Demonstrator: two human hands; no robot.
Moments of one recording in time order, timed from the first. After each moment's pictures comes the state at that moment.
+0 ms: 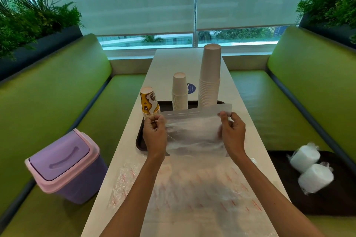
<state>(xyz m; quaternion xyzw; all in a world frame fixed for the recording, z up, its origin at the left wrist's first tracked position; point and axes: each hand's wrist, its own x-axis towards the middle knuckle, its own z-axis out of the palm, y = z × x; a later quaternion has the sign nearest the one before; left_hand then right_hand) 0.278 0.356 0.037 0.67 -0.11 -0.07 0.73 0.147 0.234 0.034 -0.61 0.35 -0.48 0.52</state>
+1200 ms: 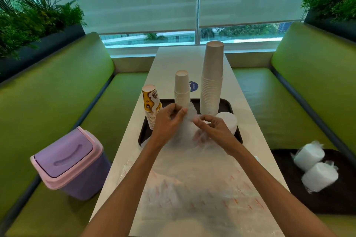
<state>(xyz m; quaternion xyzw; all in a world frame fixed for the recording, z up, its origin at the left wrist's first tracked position) 0.288 0.348 0.062 0.69 -0.42 -0.11 0.57 0.157 0.247 0.052 -0.71 0.19 -0.20 0.65</state>
